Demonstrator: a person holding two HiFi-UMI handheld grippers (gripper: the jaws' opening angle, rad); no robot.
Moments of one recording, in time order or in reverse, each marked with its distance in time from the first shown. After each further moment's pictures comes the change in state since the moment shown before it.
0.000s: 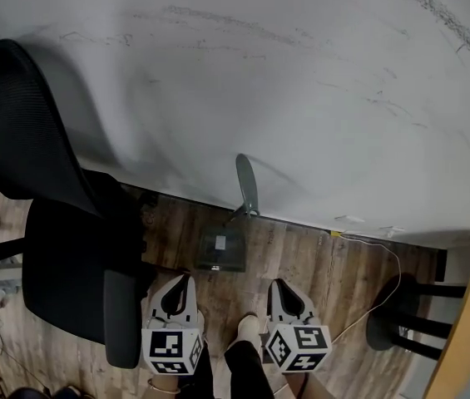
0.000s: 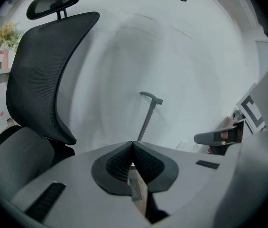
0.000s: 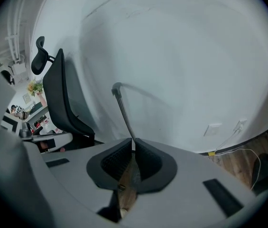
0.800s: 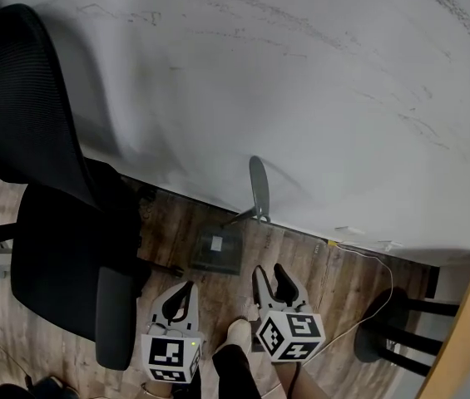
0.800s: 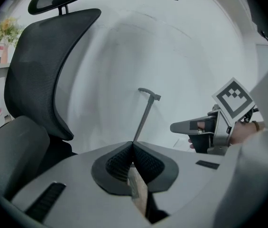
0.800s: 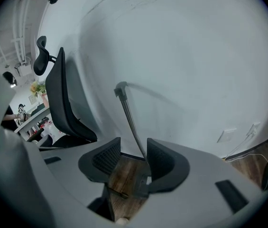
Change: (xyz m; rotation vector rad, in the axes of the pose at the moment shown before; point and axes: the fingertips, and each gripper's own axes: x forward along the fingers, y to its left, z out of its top) left arm 0.001 -0.008 -0.015 -0.010 0.014 -0.032; right arm 0.046 0.016 0.020 -0.017 -0.036 0.062
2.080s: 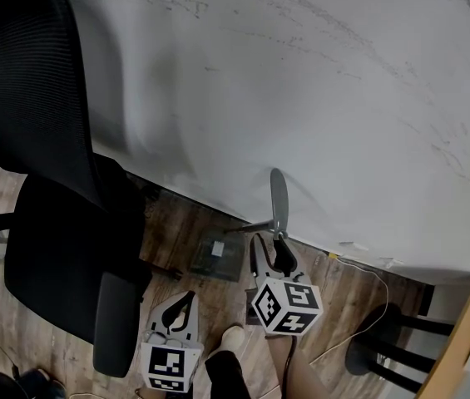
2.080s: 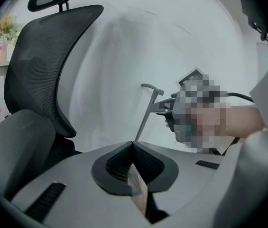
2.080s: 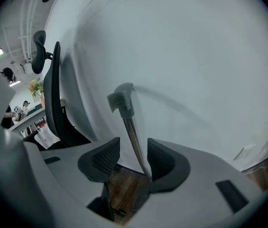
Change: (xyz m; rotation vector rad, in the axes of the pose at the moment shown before) left arm 0.000 0.012 -0.013 0.012 0.031 -0.002; right arm 0.080 0.020 0.051 -0.053 -0.074 0.033
